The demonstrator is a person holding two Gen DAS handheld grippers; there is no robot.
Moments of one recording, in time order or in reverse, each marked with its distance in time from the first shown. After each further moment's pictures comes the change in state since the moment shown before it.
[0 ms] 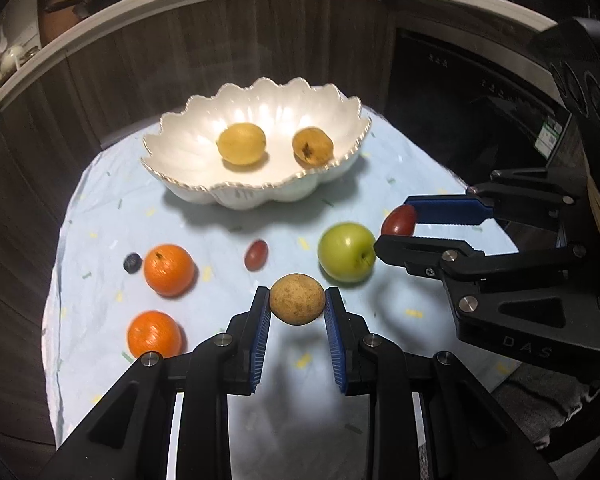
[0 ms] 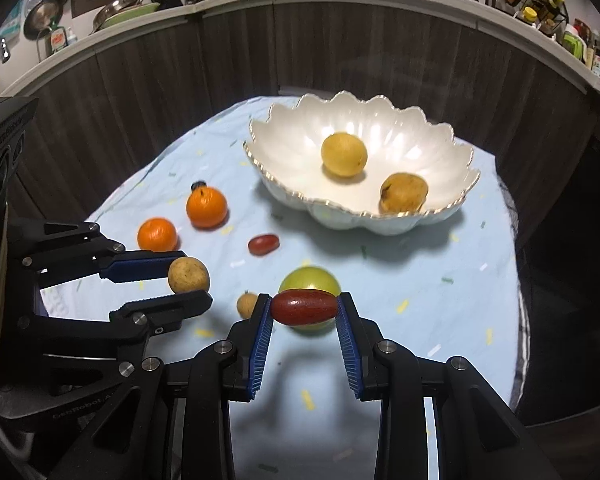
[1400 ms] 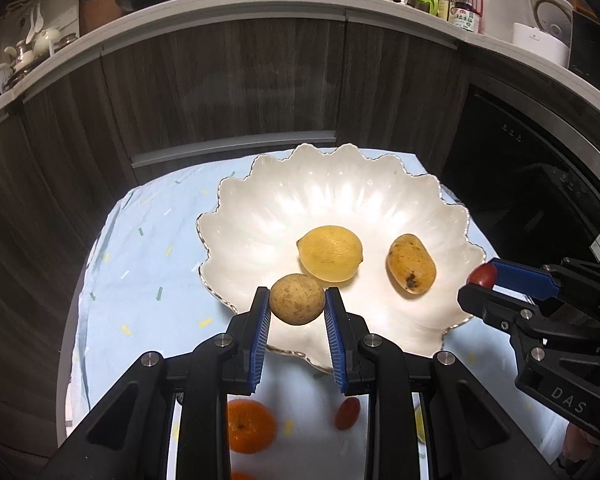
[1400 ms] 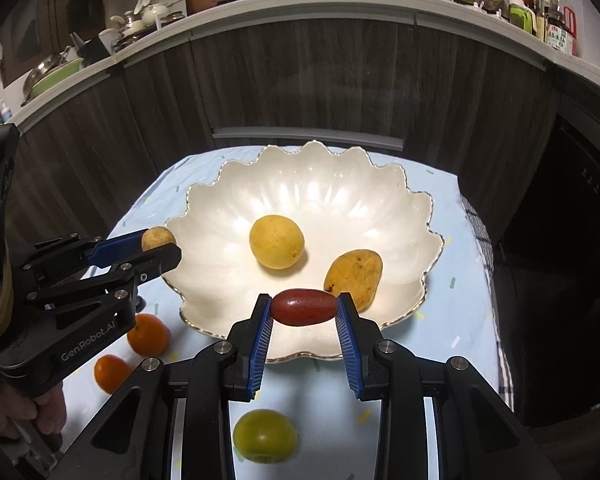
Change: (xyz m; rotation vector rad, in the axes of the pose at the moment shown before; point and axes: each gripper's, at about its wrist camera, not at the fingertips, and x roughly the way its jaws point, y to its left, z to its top) left arm 0.053 0.088 0.100 -0.137 -0.079 0.076; right arm 0.042 -0.047 0.083 0.211 -0.035 -0.105
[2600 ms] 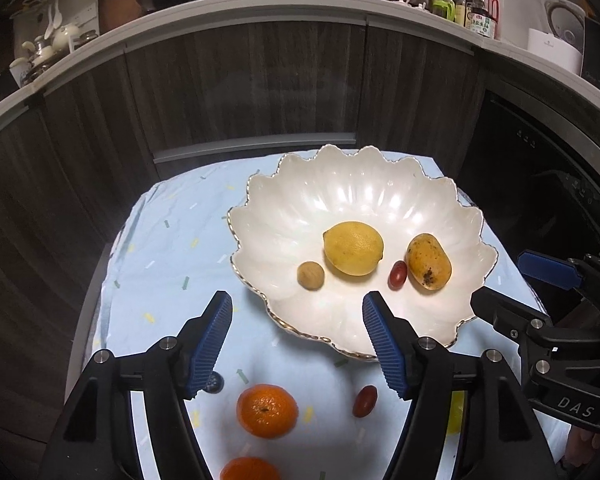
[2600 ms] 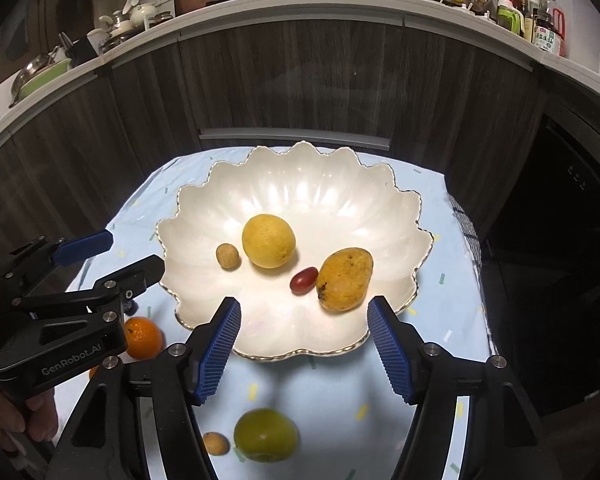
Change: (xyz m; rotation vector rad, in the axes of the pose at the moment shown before) left arm -0.019 0.011 -0.008 -0.031 -0.010 0.060; right arm -0.011 0.006 0.001 0.009 -0.018 -0.057
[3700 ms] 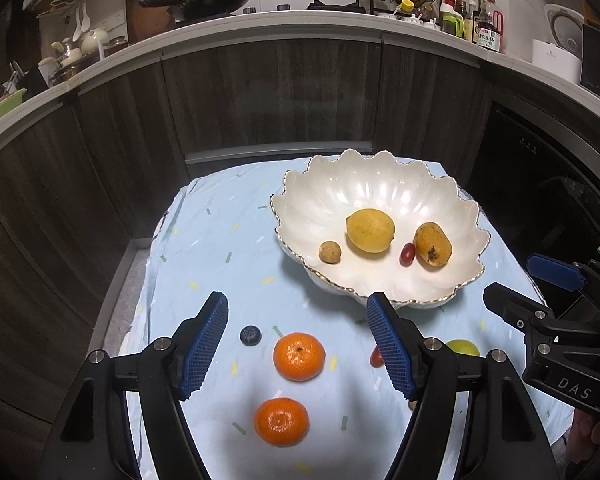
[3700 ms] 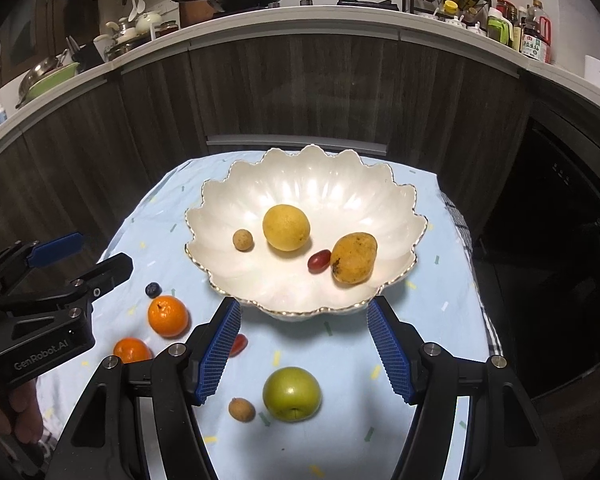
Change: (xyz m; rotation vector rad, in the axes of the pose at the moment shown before) left arm -0.053 0.011 -0.037 -0.023 -0.042 0.065; right arm -0.038 0.020 -0.033 0.001 -0.032 -0.010
